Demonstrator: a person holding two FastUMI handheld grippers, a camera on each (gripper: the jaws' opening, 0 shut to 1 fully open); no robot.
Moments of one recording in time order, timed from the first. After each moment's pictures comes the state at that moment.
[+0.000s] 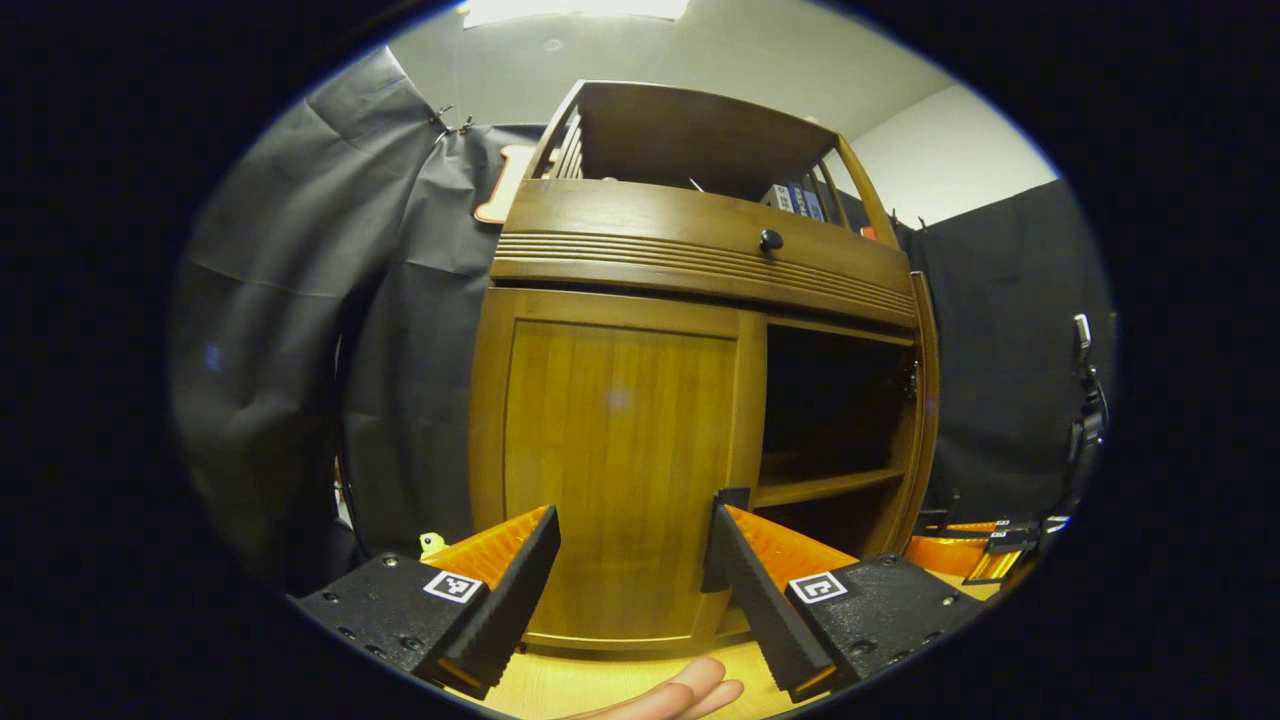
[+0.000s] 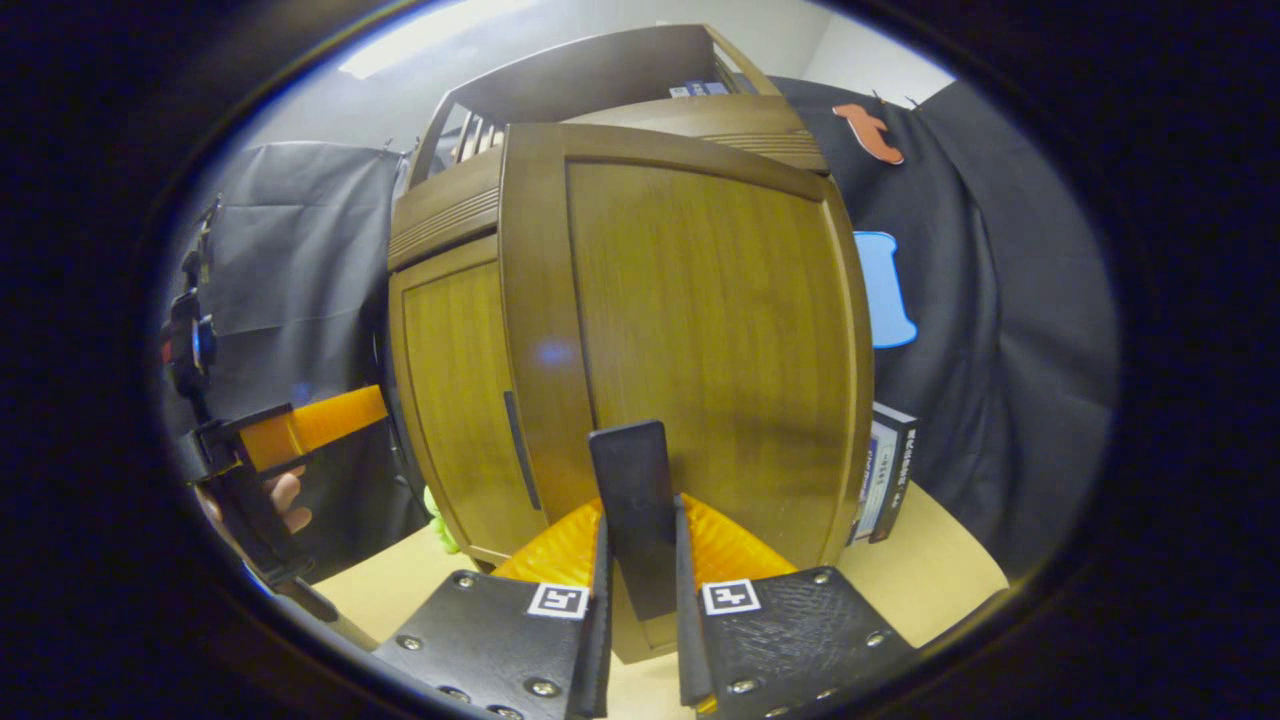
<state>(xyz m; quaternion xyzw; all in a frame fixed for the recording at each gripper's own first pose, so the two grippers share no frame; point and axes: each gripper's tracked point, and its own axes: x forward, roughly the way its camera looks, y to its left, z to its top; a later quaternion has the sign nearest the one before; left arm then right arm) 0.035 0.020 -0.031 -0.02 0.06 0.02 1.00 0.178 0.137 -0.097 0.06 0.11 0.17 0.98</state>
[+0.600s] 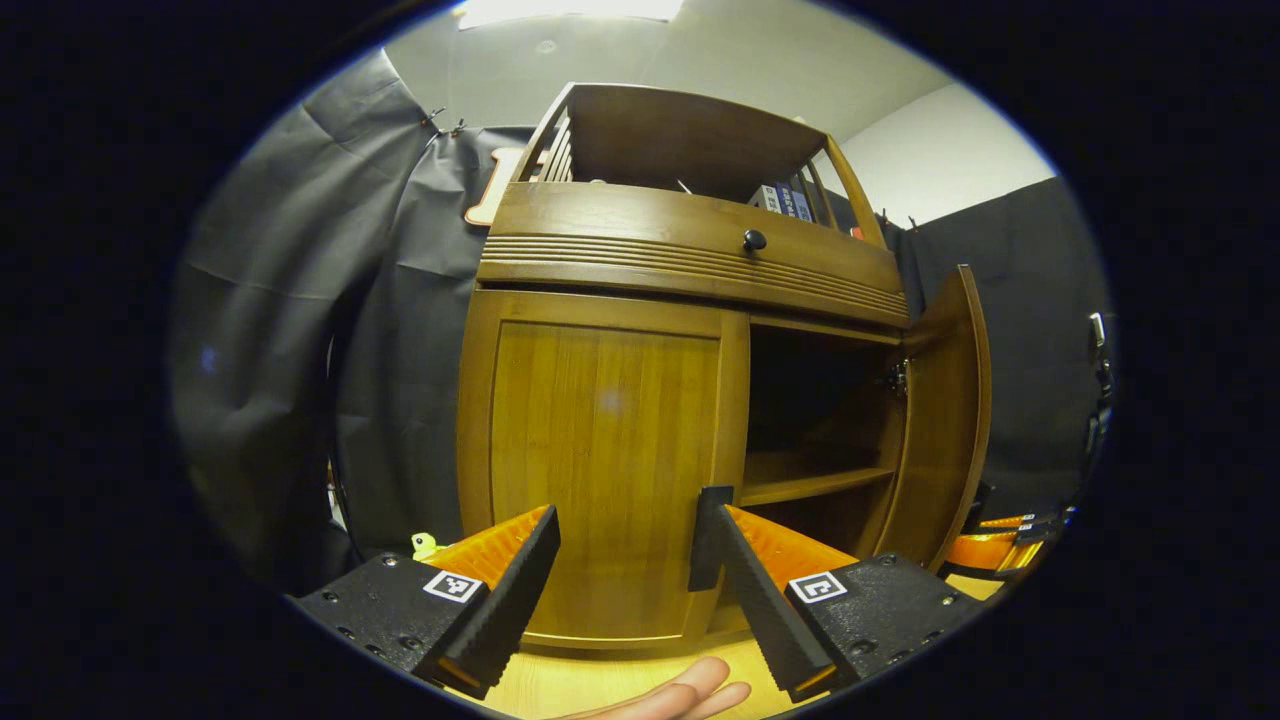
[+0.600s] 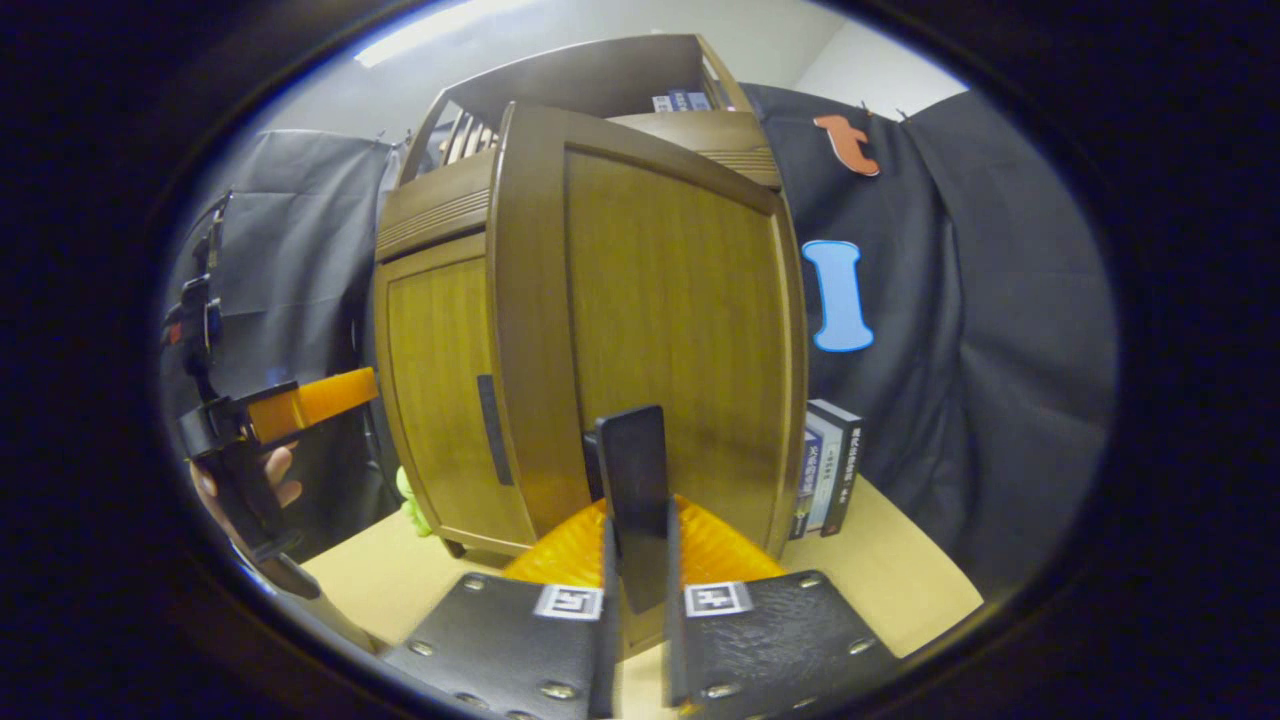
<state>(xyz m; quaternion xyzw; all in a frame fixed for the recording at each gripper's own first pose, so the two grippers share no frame) 0.031 0.011 -0.028 -0.02 0.05 0.01 1.00 0.174 0.128 -0.085 0.04 0.11 0.12 0.98</state>
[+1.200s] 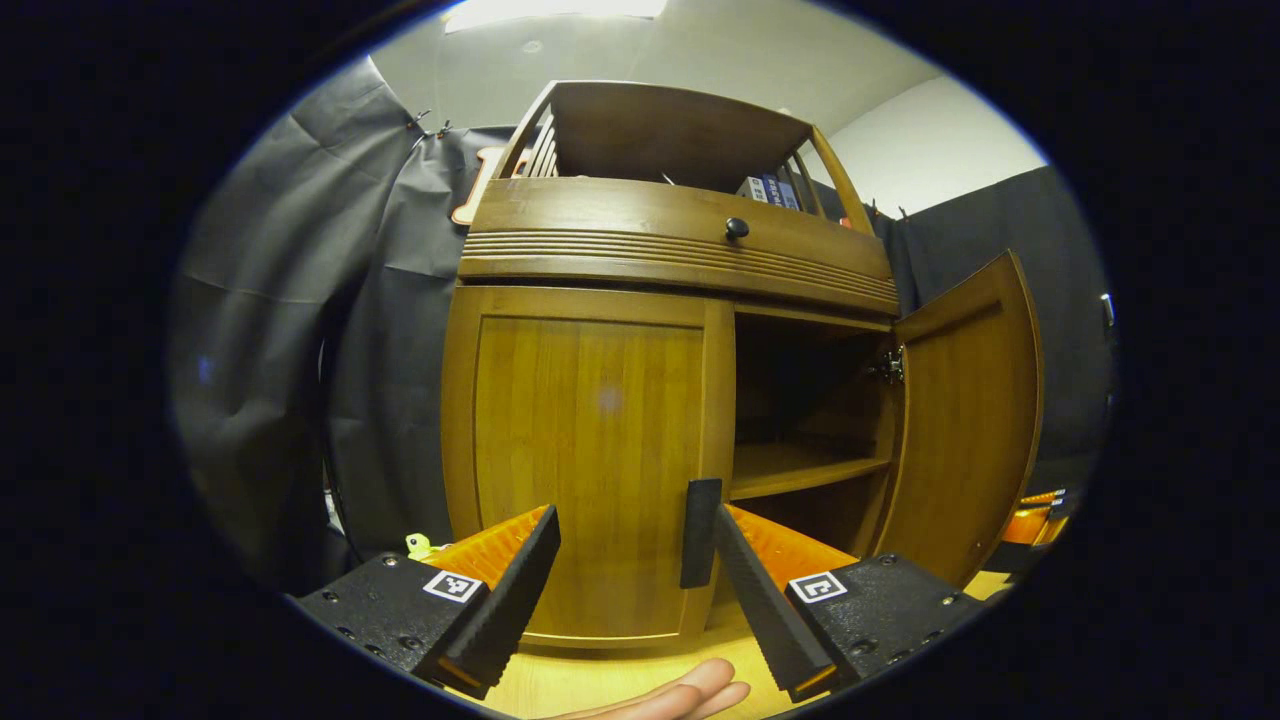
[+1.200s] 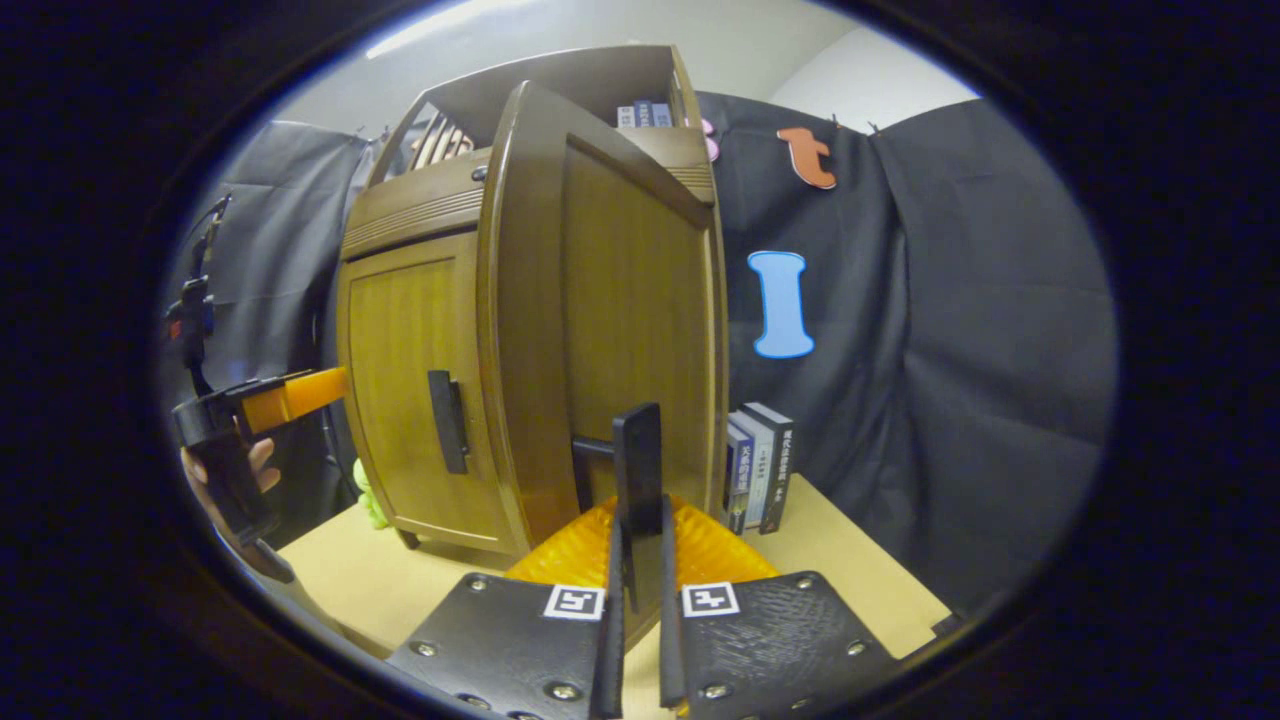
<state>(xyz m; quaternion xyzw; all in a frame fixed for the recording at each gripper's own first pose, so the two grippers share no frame) 0.036 -0.004 -0.036 -0.01 0.05 0.00 1.00 0.164 0.073 -0.083 0.02 0.11 0.05 0.99</state>
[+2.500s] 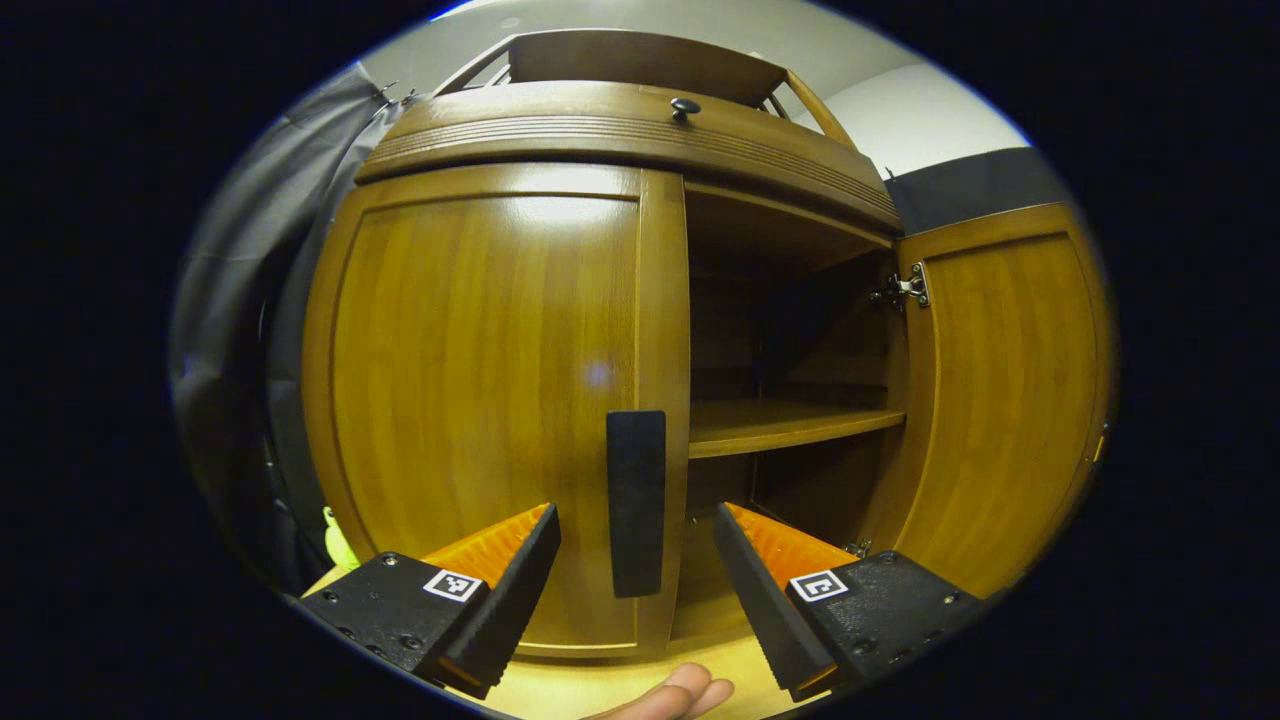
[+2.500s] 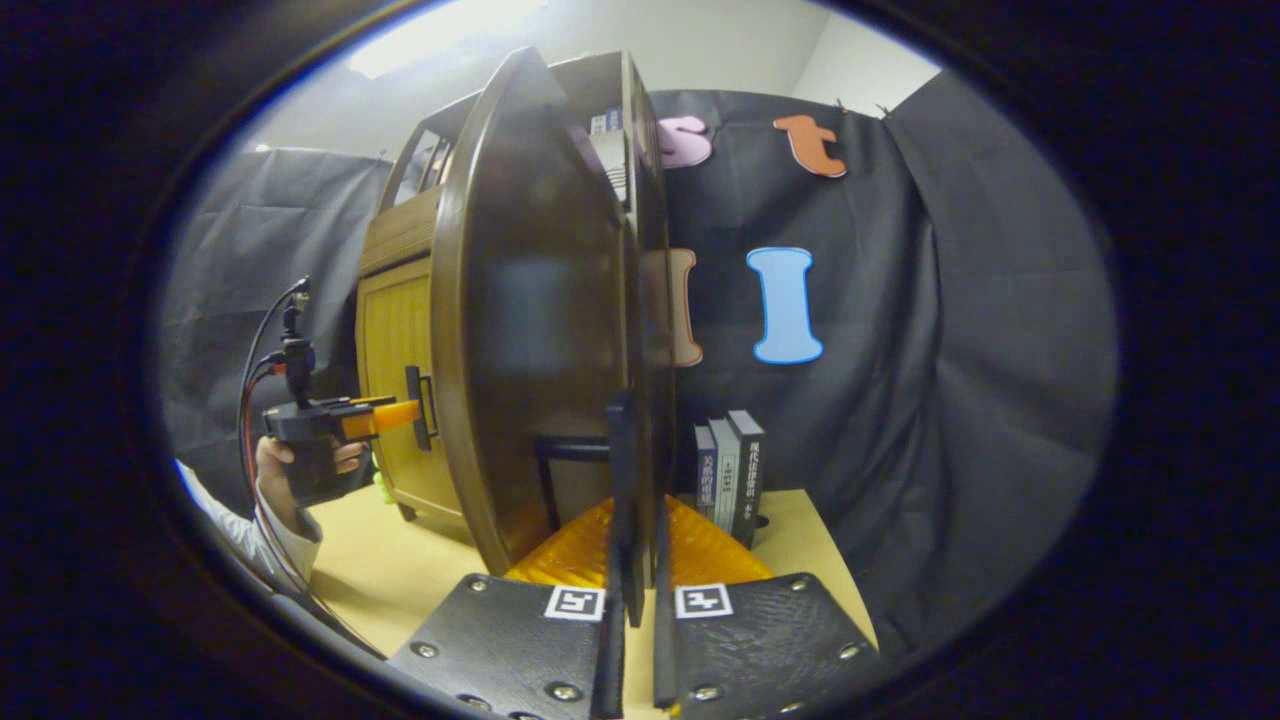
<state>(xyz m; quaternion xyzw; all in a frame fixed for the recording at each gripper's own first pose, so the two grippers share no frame) 0.129 -0.060 -0.133 -0.01 0.10 -0.03 0.99 0.199 -0.059 -0.109 0.01 0.12 0.15 0.98</state>
